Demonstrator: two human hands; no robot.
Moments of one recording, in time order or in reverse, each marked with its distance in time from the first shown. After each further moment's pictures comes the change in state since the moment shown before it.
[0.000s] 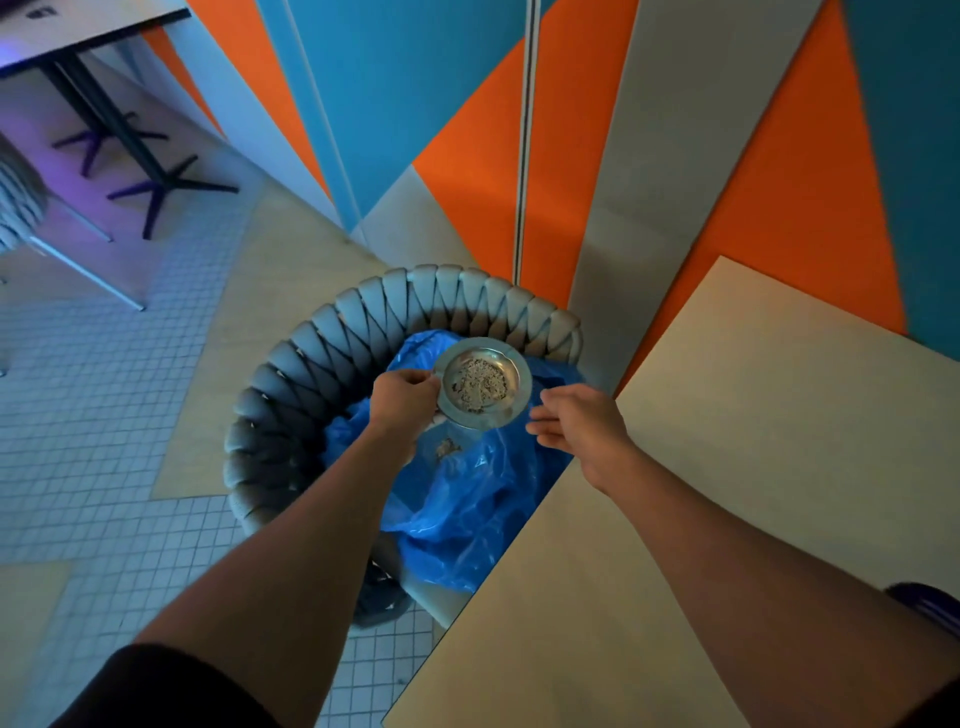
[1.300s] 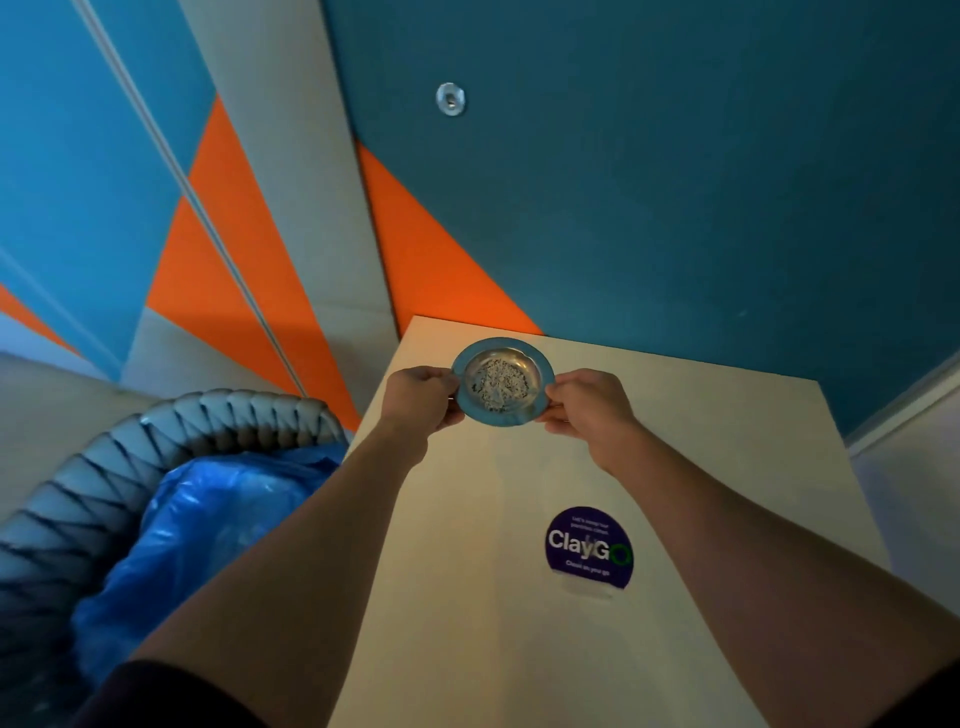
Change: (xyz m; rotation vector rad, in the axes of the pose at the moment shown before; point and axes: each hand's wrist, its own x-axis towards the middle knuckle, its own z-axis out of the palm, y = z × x) left_hand -0.206 0.064 0.314 0.154 -0.517 0.169; right_hand -0.107 -0.039 -0.356 0.131 0.462 -0.047
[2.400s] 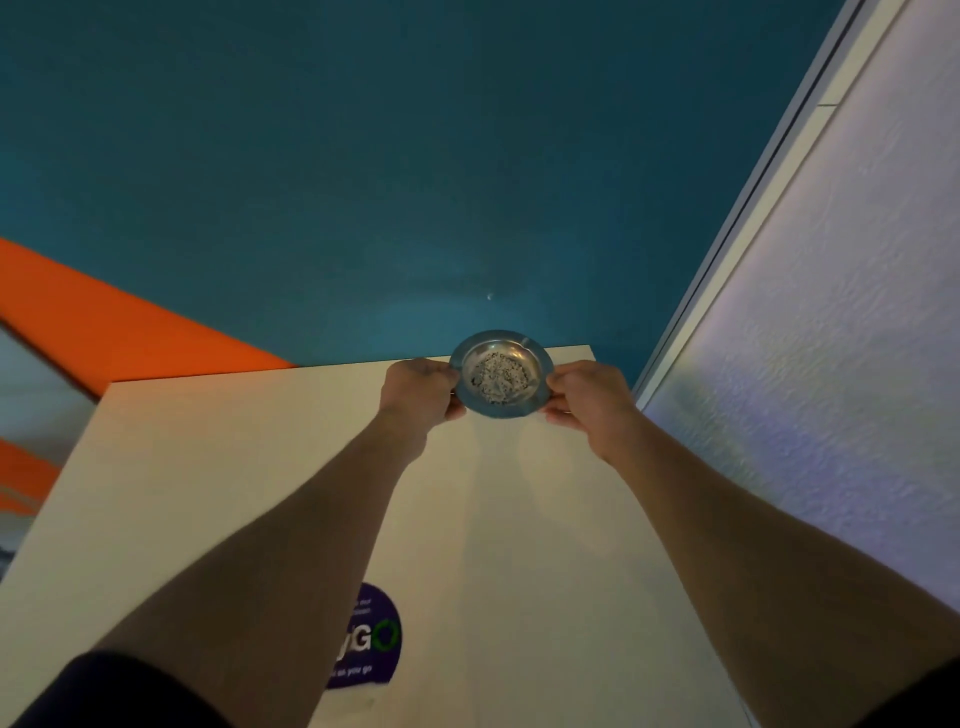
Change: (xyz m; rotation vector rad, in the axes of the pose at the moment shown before) left_hand 0.023 -0.031 0.351 0.169 -0.331 -0.005; right_hand 0.120 0.075 -0.294 0.137 0.295 0.079
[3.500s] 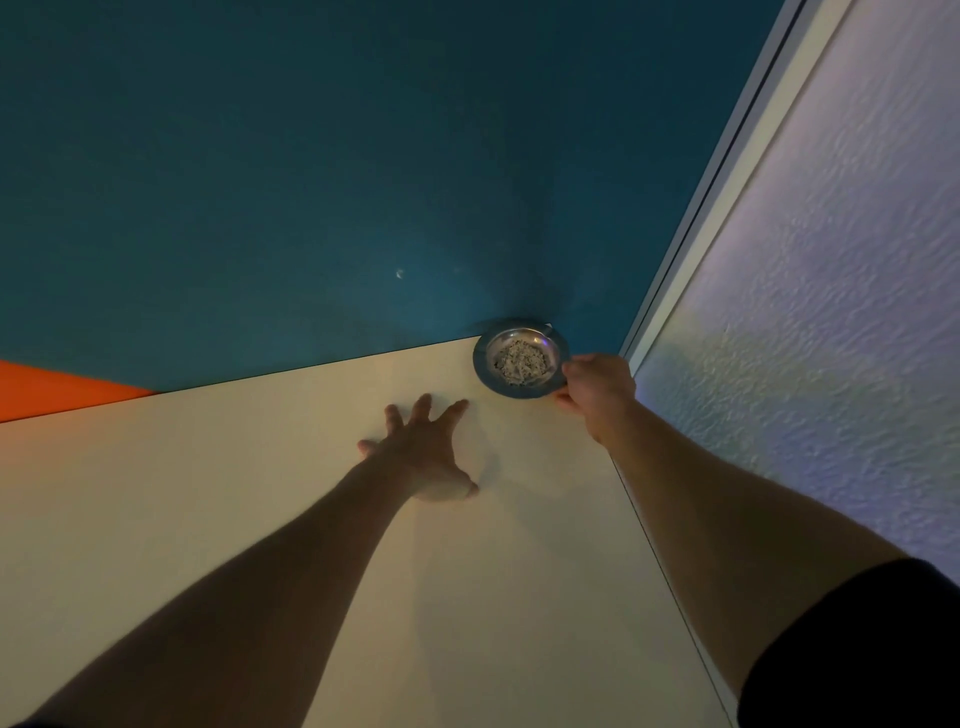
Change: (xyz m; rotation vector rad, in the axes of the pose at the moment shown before) left_hand 0.092 -0.085 0.094 1.473 -0.435 0.152; right_hand 0.182 0.083 -0.041 -0.087 0.212 0.083
